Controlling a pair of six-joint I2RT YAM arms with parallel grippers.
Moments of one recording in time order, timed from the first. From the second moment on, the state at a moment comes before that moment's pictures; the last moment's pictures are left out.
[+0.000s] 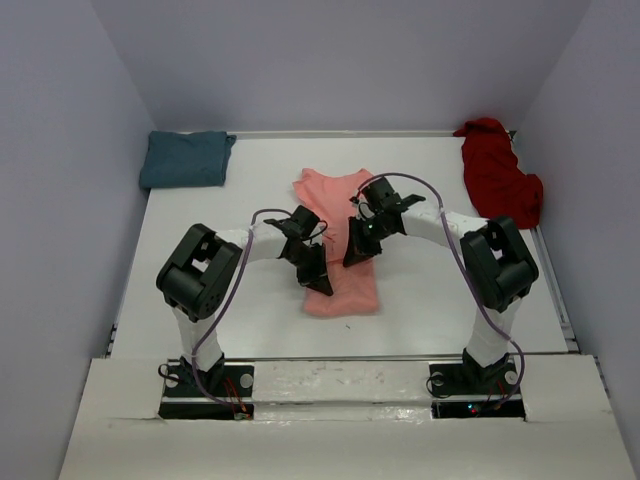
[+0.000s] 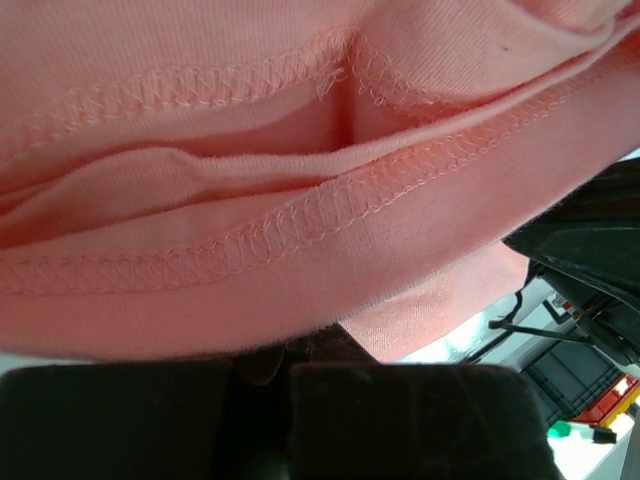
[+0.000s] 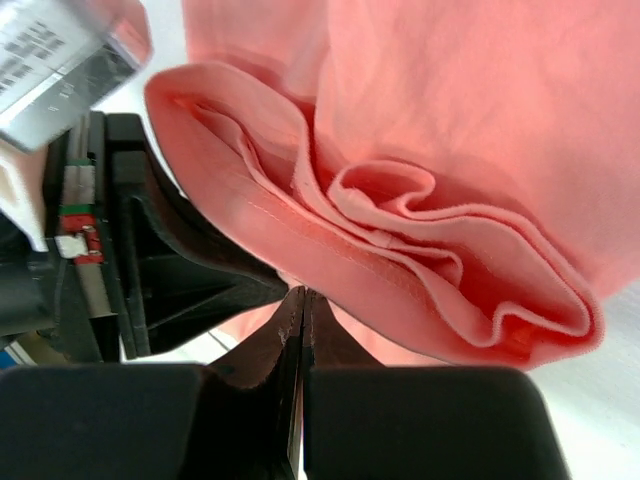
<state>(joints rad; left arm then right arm) -0.62 1.83 1.02 -0.43 0.51 -0.71 0.54 1.87 1.25 -0.52 -0.53 0.49</state>
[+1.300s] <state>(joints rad) -0.63 1.84 1.24 -0.61 0.33 -0.65 0.45 2.02 1.54 -0.56 -0.36 0.37</state>
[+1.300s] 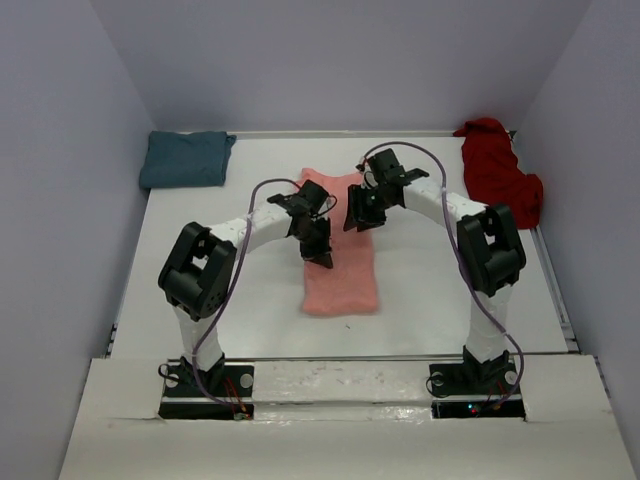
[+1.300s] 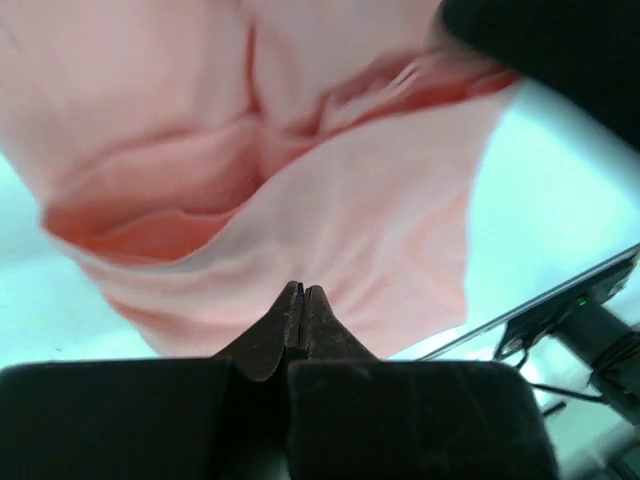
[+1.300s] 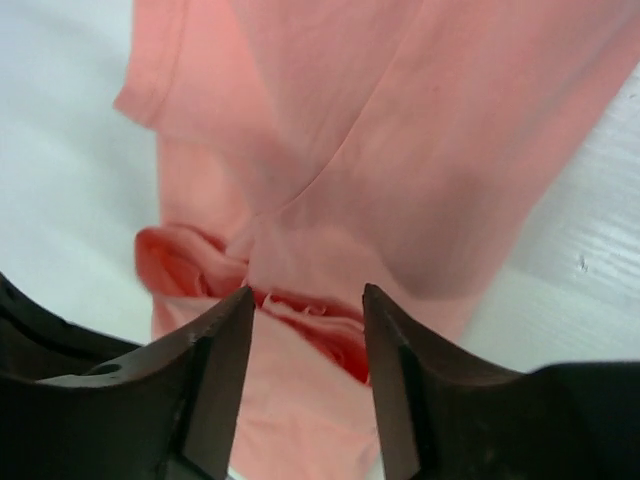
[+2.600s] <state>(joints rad) -0.48 1.34 0.59 -0.40 0.47 -0.78 0.33 1.42 0.46 -0.21 -0.82 0.83</state>
